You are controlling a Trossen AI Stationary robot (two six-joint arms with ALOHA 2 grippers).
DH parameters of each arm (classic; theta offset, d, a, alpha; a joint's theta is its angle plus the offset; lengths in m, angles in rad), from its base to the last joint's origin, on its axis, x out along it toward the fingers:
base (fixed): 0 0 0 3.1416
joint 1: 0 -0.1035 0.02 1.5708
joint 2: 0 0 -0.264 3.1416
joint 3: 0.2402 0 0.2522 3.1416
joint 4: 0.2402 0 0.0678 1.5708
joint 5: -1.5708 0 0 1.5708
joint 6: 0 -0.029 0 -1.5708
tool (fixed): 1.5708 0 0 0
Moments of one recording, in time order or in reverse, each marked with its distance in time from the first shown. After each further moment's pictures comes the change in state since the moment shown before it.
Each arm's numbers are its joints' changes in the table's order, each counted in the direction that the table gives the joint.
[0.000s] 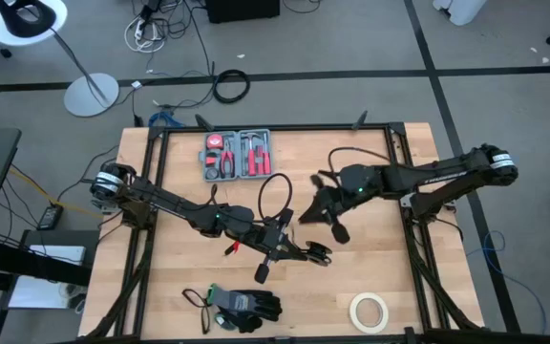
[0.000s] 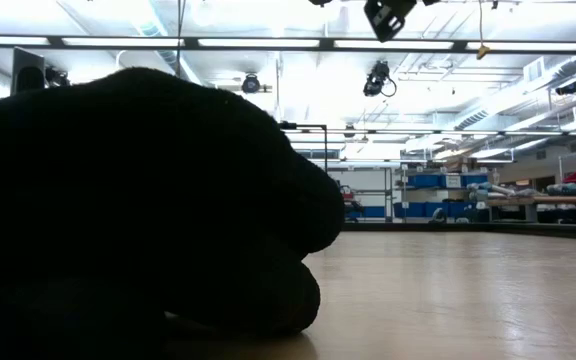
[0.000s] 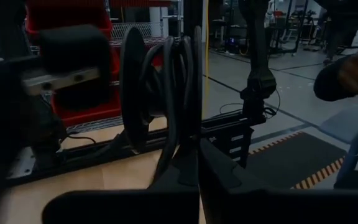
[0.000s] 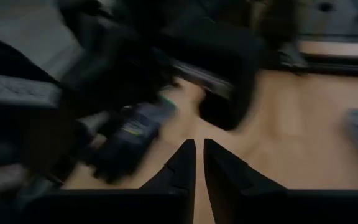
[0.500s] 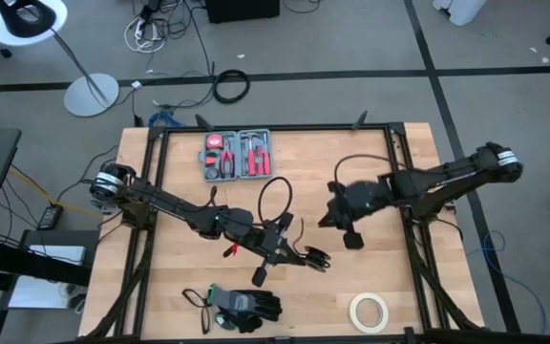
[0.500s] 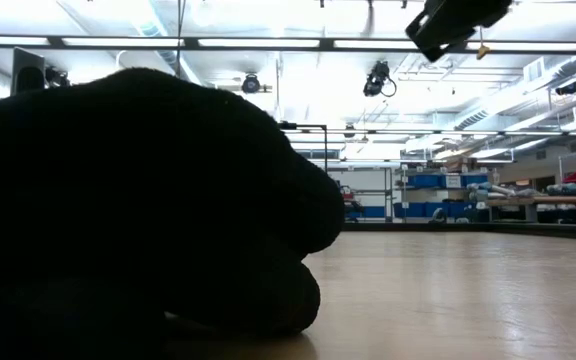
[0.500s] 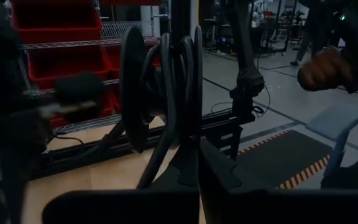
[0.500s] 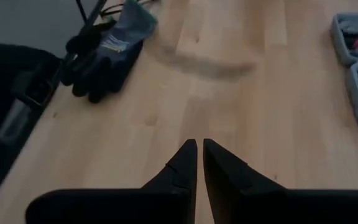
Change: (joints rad) left arm 0.013 0.000 0.000 0.005 -0.022 0.006; right arm -0.110 -0.081 -0.023 0.355 -0.200 -0.036
